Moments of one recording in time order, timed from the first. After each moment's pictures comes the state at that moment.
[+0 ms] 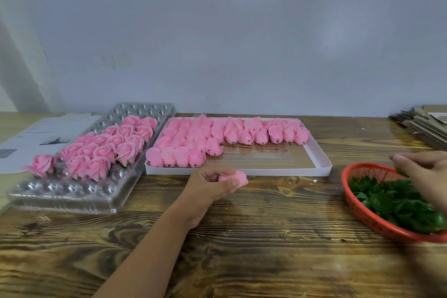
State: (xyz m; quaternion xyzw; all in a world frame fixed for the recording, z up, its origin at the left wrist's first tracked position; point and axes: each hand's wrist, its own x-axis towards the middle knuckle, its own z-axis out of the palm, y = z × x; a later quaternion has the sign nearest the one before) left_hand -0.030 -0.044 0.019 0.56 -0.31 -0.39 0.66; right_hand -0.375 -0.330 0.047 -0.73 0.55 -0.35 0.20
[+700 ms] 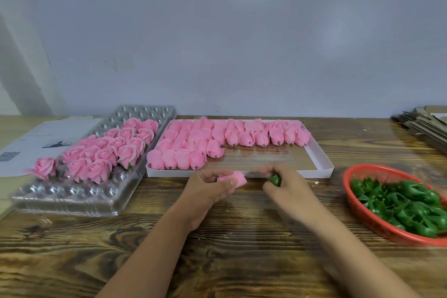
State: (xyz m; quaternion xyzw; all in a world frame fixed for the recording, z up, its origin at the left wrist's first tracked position) left_hand -0.030 -0.042 0.024 0.54 -0.27 -0.42 0.68; right_hand -0.194 -0.170 0.044 -0.84 0.31 -0.22 0.39
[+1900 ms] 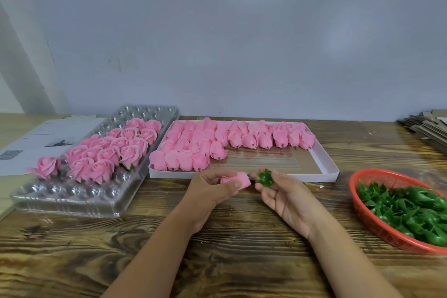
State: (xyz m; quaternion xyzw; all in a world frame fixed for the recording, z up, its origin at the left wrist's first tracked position) left_hand -0.028 -0.044 0.022 0.54 -0.28 -0.39 0.69; right_hand -0.176 -0.187 0.016 -0.39 0.21 -0.22 0.87
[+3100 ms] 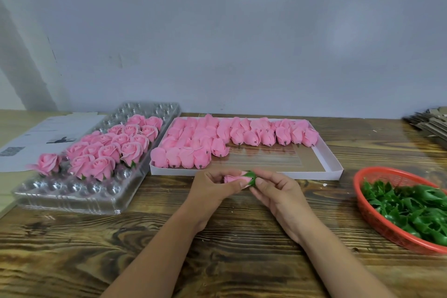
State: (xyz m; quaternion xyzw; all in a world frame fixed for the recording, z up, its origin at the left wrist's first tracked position) left_hand -0.031 -0.049 0.014 0.56 -0.33 -0.33 0.68; right_hand -0.166 -0.159 0.013 -0.48 0.20 -0.29 0.80
